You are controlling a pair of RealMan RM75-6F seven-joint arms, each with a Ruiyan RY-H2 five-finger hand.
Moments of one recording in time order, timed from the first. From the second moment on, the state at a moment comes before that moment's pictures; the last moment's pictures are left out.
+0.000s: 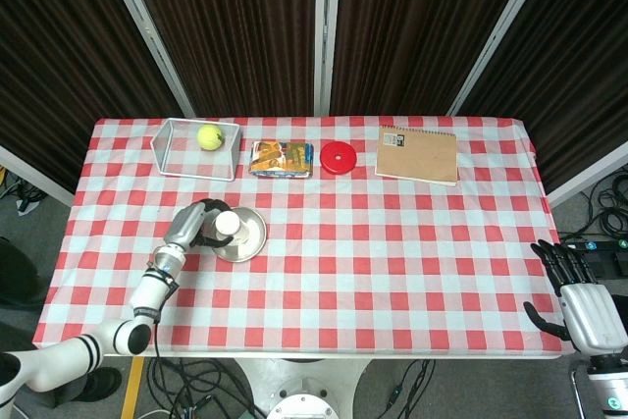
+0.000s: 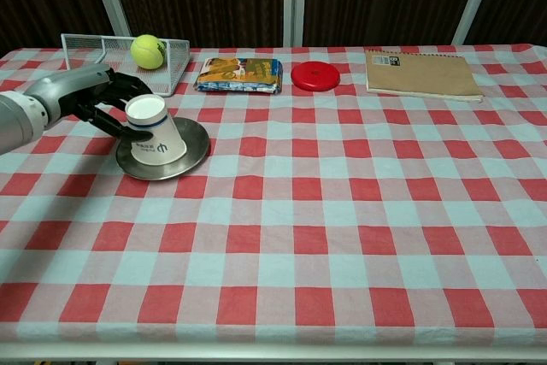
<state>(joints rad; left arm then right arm) -0.64 -1.66 -0.23 -1.21 1.14 0.81 -0.29 0.07 -1.03 -0.01 -1.61 -1.60 1.47 0.16</state>
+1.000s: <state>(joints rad) -0.59 -1.57 -0.26 -1.33 1.19 0.94 -0.34 0.06 -1.03 -0.01 -1.61 -1.61 1.49 0.17</state>
